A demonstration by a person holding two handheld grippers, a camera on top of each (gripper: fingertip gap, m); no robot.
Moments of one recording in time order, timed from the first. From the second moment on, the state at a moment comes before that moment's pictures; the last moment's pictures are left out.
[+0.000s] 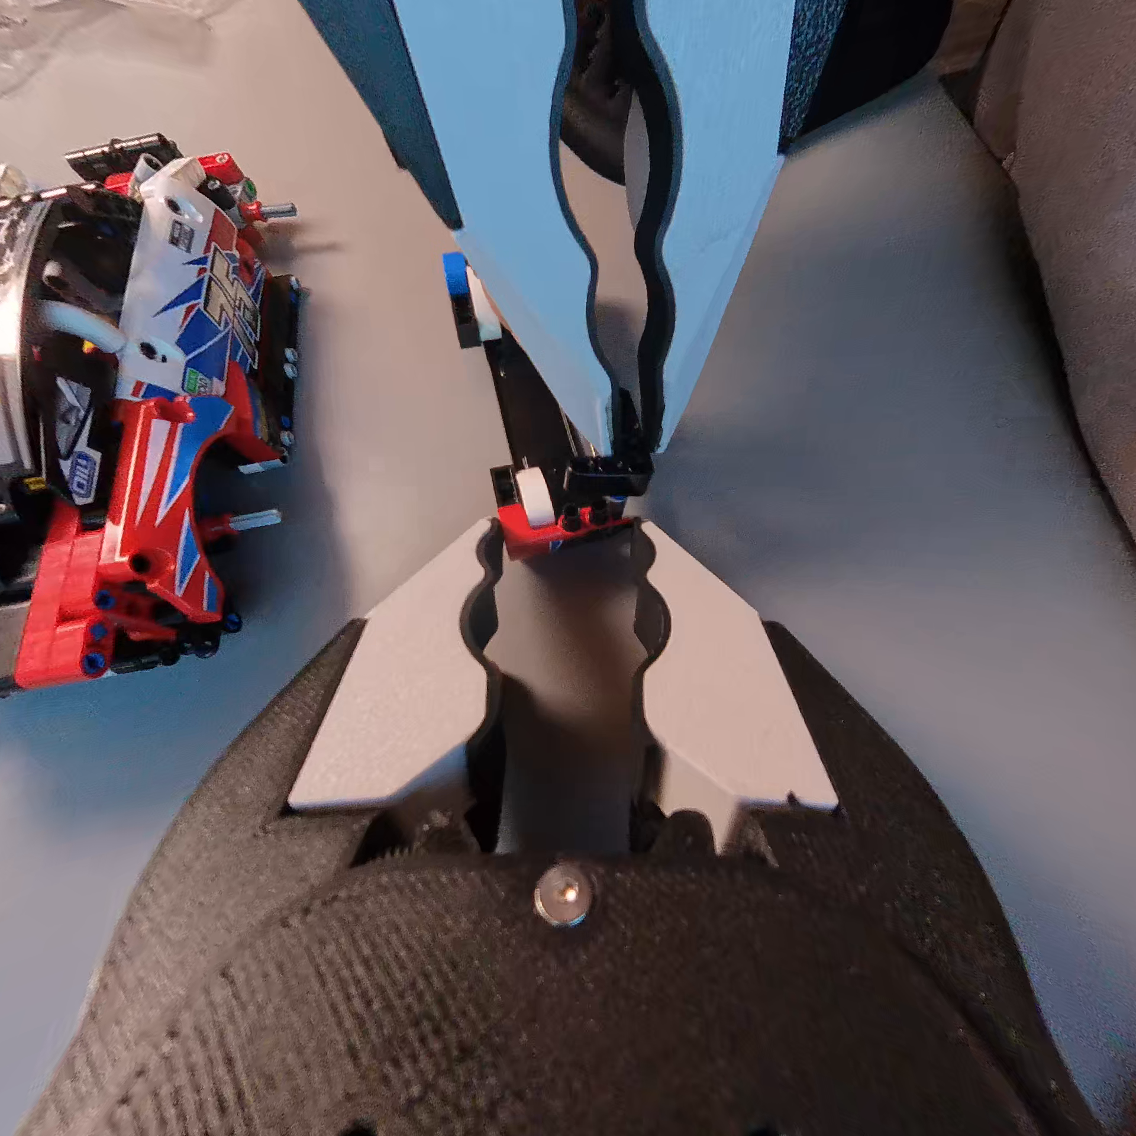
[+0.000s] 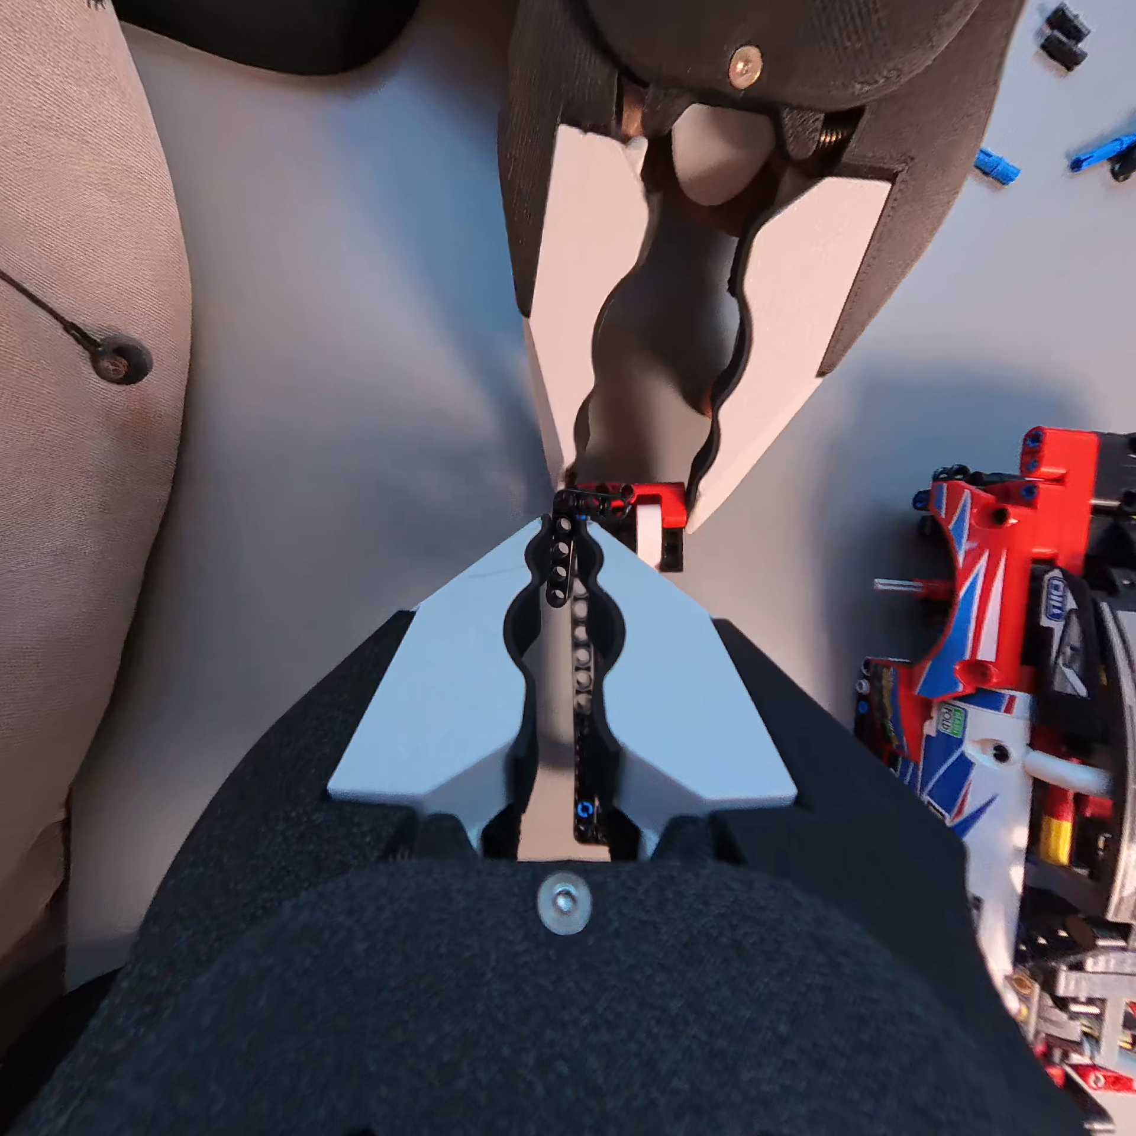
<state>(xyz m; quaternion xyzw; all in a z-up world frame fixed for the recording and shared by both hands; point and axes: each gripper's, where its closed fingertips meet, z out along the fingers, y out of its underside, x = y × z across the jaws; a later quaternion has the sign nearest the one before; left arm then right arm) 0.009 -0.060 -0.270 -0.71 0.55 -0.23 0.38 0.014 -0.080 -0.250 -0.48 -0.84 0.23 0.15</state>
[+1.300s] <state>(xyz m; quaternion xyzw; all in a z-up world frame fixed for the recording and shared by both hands) 0.024 -0.067 -0.270 -0.74 0.51 -0.22 0.38 0.022 -0.085 -0.246 -0.52 -0.82 0.16 0.17</state>
